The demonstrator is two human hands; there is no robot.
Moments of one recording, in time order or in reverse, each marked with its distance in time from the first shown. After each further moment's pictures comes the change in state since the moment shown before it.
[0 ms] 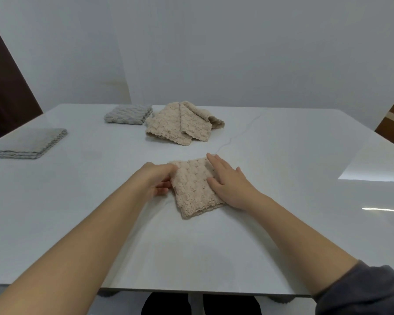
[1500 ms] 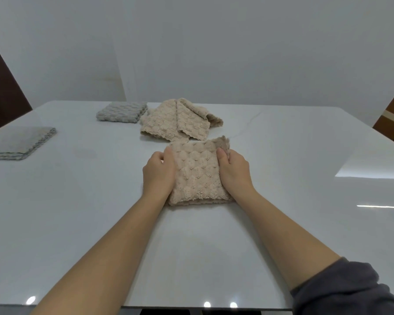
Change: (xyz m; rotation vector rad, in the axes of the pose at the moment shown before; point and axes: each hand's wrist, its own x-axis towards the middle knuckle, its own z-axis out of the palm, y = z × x) left_hand 0.021 -0.012 0.026 0.192 0.358 0.448; right_hand 0.035 -0.006 0.005 0.409 0.522 0.231
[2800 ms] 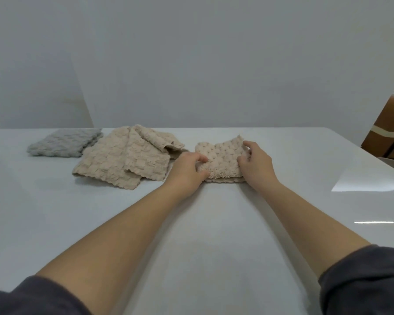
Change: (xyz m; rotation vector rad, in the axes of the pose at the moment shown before) left_hand 0.094 0.076 0.178 0.307 -0.412 0.415; right_hand 0.188 0.109 -0.088 -0.146 0.078 0.013
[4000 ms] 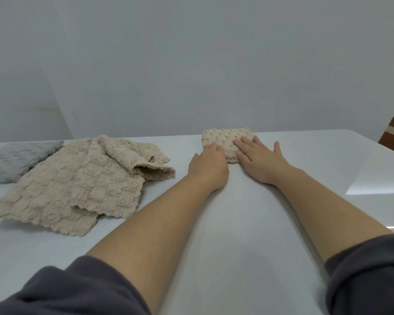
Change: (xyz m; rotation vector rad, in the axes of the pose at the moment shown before) left_hand 0.148 0.006 0.083 0.492 -0.075 0.150; right_hand 0.128 0.054 0.015 -0.656 -0.314 -0.221
